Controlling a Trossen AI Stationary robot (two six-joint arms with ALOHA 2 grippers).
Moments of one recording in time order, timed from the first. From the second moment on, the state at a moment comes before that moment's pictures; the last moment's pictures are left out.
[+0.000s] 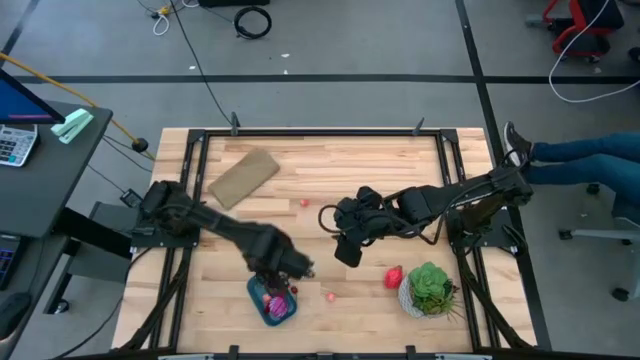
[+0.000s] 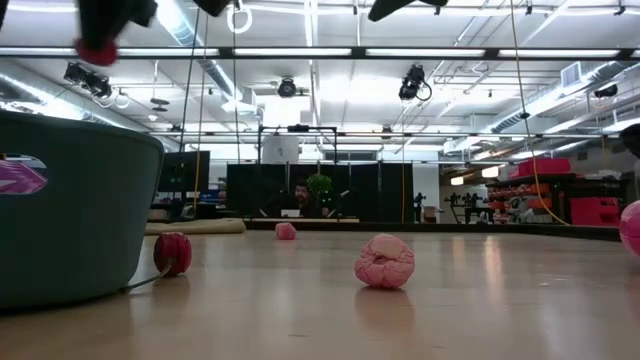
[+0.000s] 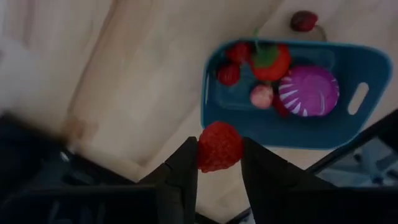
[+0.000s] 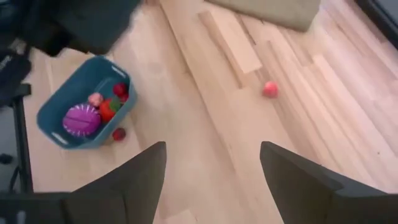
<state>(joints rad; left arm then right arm) -0.39 1.87 1.71 -1.50 0.11 -1.01 0.30 1.68 1.69 -0.97 0.34 0.63</state>
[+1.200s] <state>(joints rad) -0.57 1.87 1.28 -0.94 0.07 -1.31 0.49 1.68 1.69 -1.17 0.36 1.08</state>
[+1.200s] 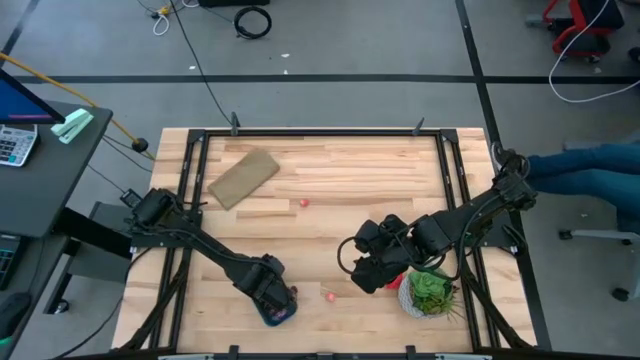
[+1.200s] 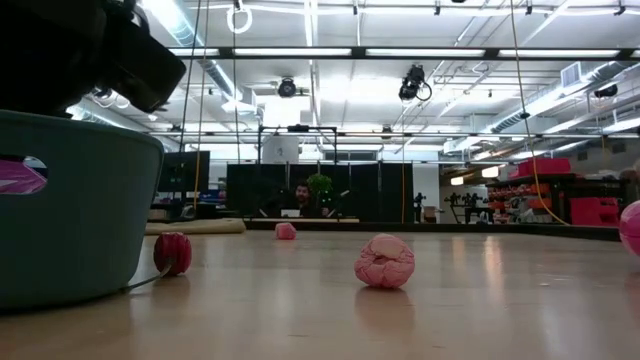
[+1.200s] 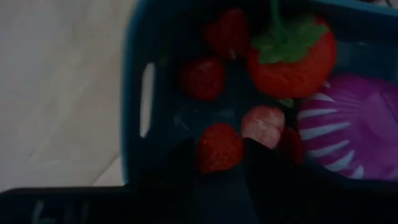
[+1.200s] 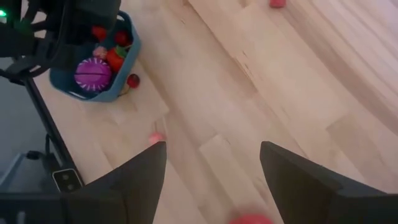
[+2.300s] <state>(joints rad) -0.41 1.87 1.64 -0.96 0.09 -0.88 0.45 1.69 1.27 -1.11 -0.12 0.73</state>
